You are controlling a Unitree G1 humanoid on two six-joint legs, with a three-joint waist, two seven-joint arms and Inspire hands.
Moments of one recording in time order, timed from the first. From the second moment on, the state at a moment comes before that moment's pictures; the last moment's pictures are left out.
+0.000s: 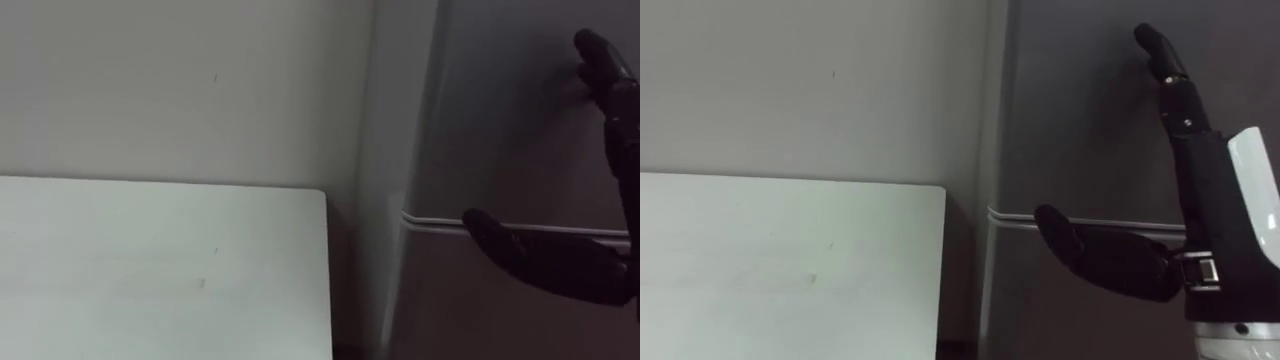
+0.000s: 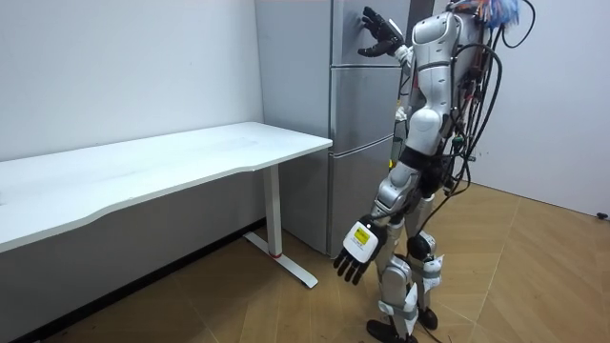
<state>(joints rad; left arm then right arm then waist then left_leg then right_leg) 0.29 0.24 0.10 1.06 0.21 -0.04 0.08 0.03 -0.43 -0.10 -0.53 -0.20 -0.15 -0.20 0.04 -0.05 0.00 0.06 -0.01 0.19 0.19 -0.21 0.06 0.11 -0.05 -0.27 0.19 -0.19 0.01</state>
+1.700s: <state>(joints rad) 0.35 0.19 0.27 0.97 0.03 0.02 0.18 0.24 -0.33 -0.57 -0.14 0.65 -0.11 -0.65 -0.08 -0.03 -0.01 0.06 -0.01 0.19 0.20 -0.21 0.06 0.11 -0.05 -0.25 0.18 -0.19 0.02</state>
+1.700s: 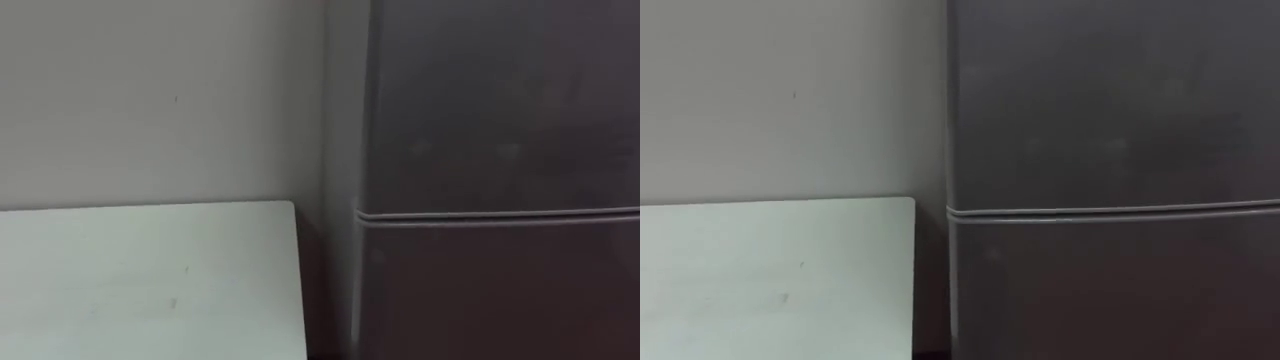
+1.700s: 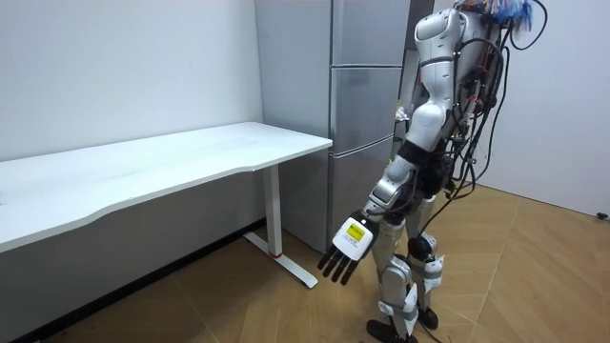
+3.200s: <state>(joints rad) 0.30 0.15 0.06 0.98 0.04 -0.01 0.16 0.27 -0.19 0.04 0.87 0.06 -0.06 -0.18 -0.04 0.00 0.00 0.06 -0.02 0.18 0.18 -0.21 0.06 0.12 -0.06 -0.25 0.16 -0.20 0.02</state>
